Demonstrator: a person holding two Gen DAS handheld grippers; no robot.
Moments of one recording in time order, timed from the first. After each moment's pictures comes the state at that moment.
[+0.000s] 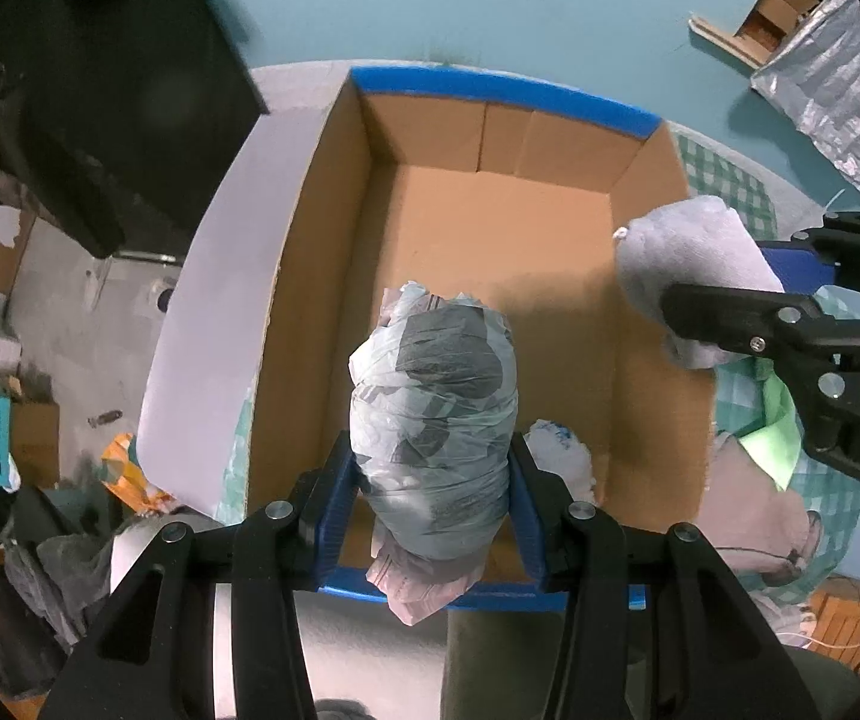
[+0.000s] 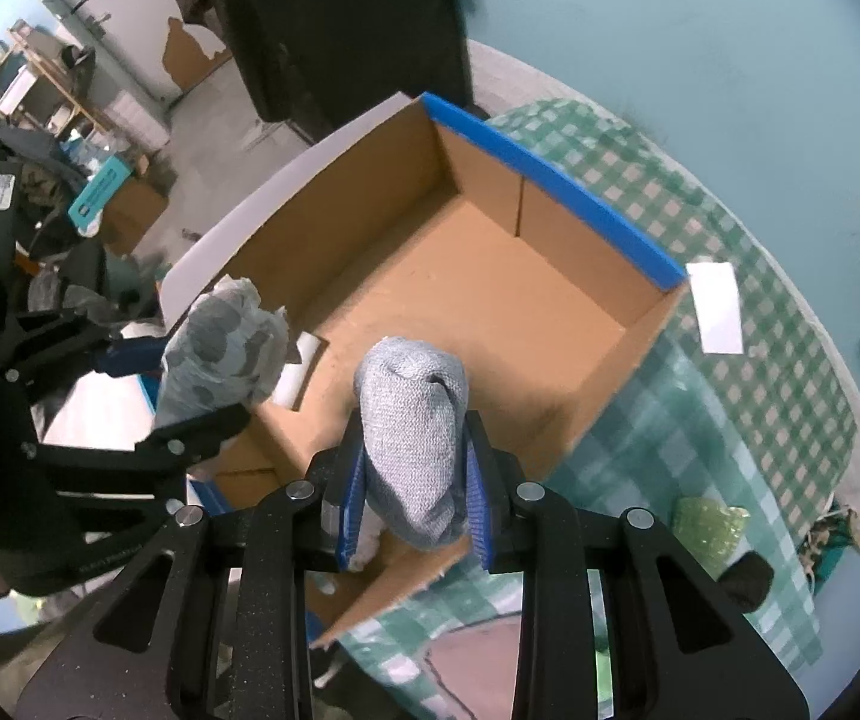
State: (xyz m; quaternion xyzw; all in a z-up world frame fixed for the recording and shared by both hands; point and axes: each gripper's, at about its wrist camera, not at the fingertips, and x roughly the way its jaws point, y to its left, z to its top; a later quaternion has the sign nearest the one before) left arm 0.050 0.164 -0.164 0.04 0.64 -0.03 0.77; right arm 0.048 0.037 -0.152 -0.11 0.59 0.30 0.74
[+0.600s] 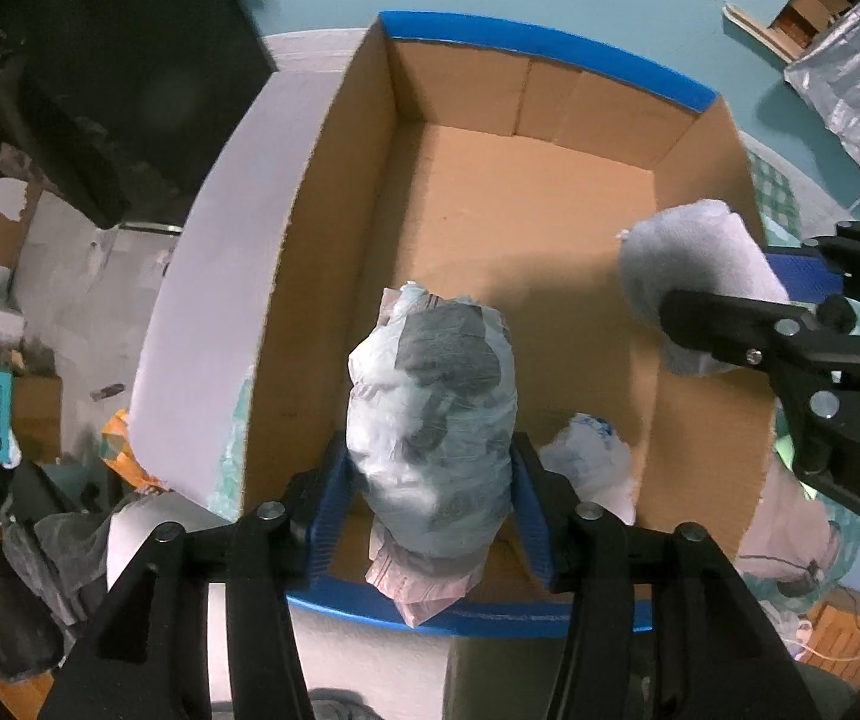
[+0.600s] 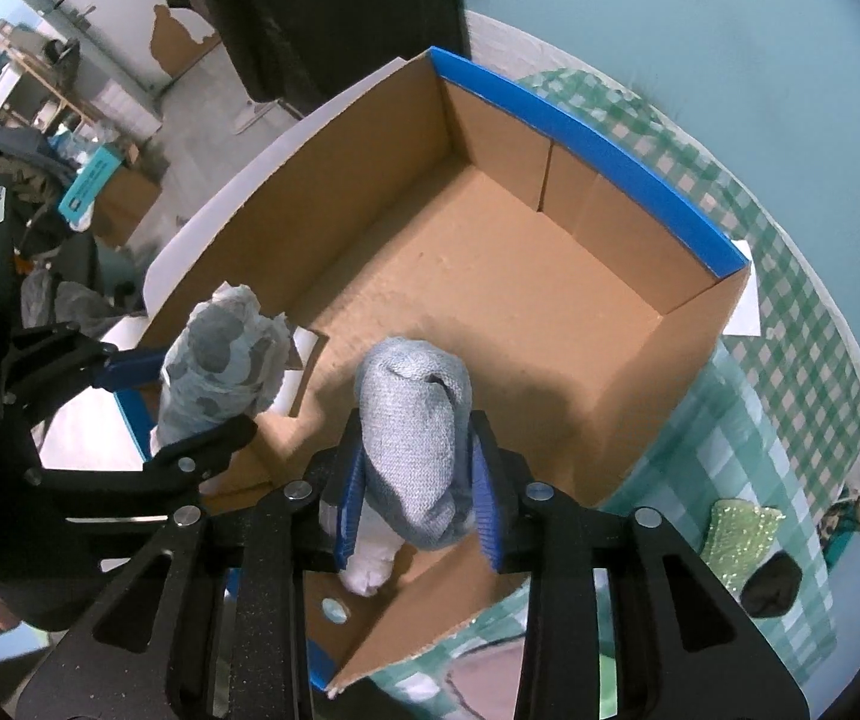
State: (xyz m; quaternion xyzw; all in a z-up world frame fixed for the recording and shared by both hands) left arm 0.056 0.174 -0.192 0.03 0.66 -0.01 0.75; right arm 0.051 0.056 -0.178 -0.11 0.61 0.29 0.73
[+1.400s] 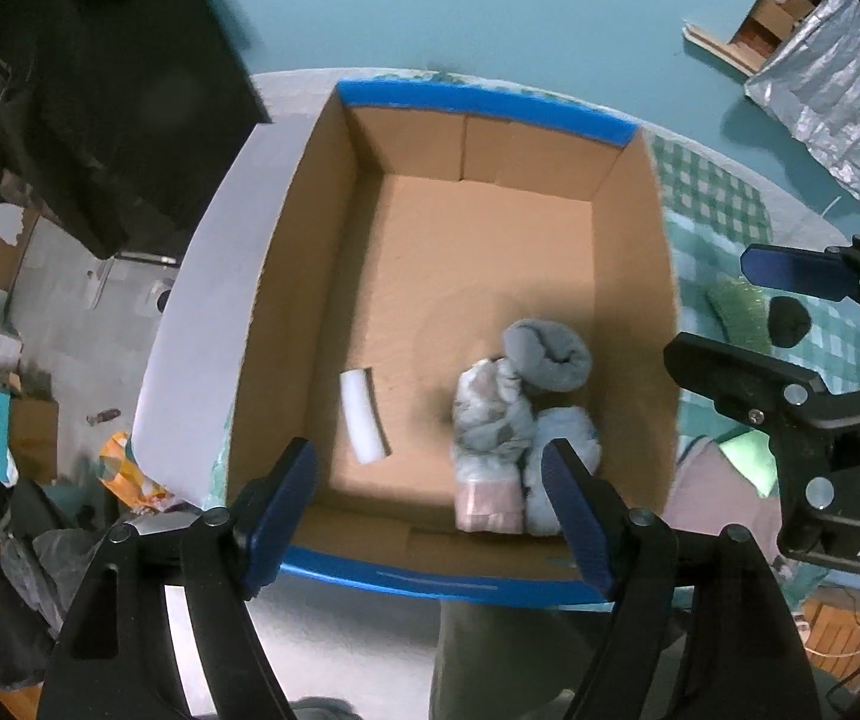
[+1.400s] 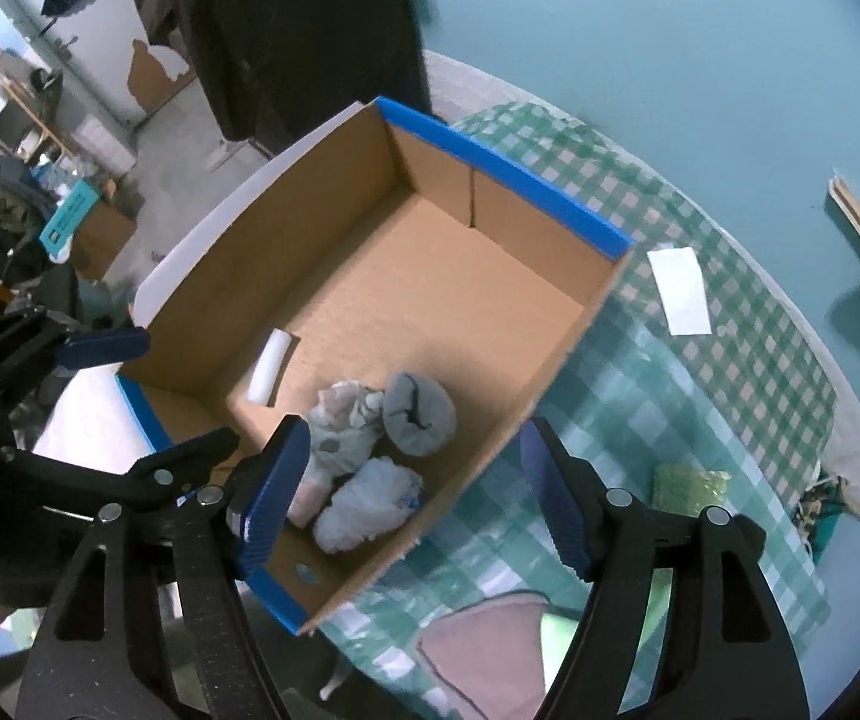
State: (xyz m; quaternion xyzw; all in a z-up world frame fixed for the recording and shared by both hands) left arm 0.043 0.150 -0.152 0.03 0.63 -0.03 0.77; right arm 0.031 0.014 -0.142 -0.10 0.57 0.25 0.77
